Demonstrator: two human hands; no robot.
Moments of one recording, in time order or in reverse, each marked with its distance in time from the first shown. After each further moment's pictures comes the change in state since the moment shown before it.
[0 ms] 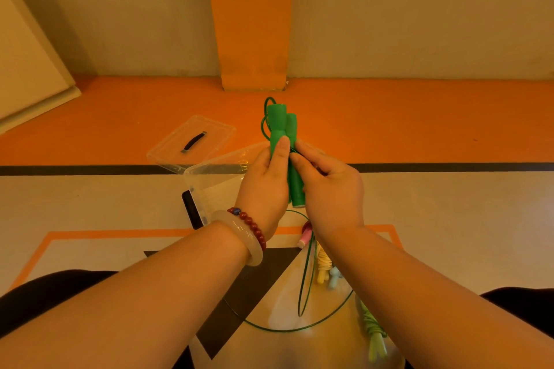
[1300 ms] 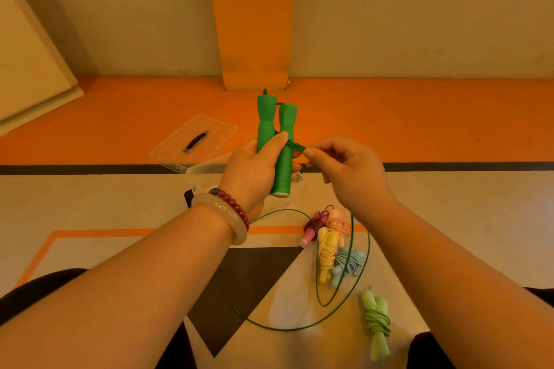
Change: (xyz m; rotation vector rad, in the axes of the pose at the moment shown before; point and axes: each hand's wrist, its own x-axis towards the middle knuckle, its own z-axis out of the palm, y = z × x) left_hand 0.011 0.022 -0.015 -0.038 -0.027 -0.102; right_hand 0.029 -0.011 -0.031 -0.314 -0.244 -0.124
